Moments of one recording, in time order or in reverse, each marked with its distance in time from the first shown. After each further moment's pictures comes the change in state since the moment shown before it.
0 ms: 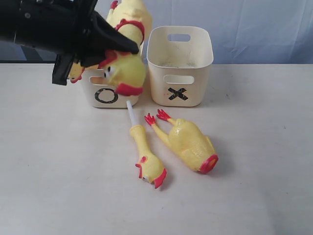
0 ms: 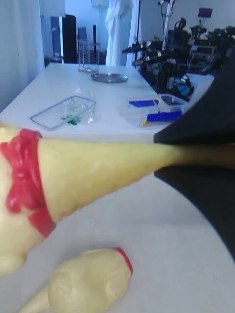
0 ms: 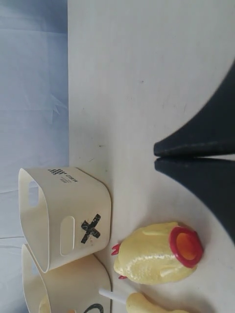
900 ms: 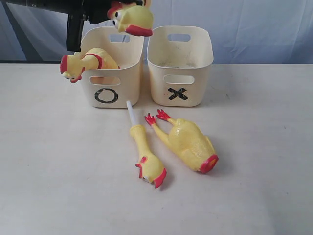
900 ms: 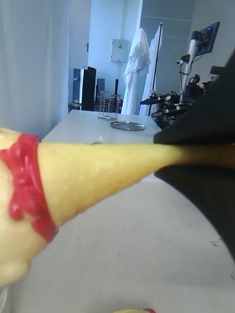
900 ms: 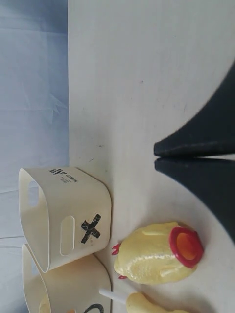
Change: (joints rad) left arm 0.074 0.154 -0.190 -0.138 0.052 -0.053; right arm 0.000 0.000 0.000 0.000 0.000 0.000
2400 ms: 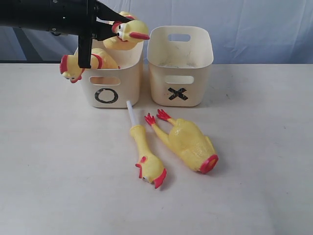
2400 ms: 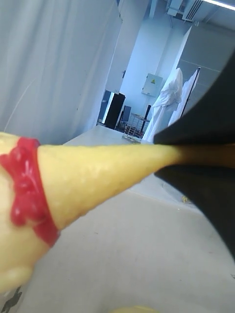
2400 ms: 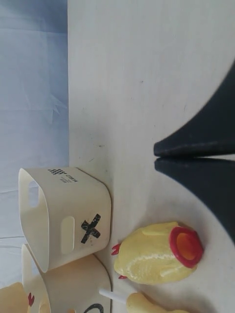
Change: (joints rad) left arm 0.070 0.199 -0.007 -0.148 -0.006 -0.006; right arm 0.000 0.000 0.000 0.000 0.000 0.000
